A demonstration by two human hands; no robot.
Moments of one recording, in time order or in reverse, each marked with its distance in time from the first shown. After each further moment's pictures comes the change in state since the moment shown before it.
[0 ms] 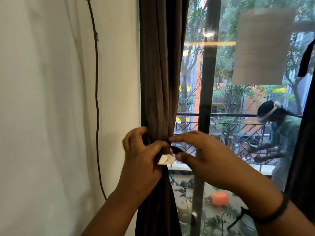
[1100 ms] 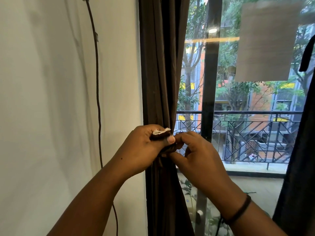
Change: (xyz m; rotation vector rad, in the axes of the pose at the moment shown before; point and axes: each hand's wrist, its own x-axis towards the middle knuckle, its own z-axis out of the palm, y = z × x) left_hand 0.049 0.021 -0.031 -0.394 -0.357 -0.291; right_hand 0.010 0.009 0.046 0.167 0.335 -0.041
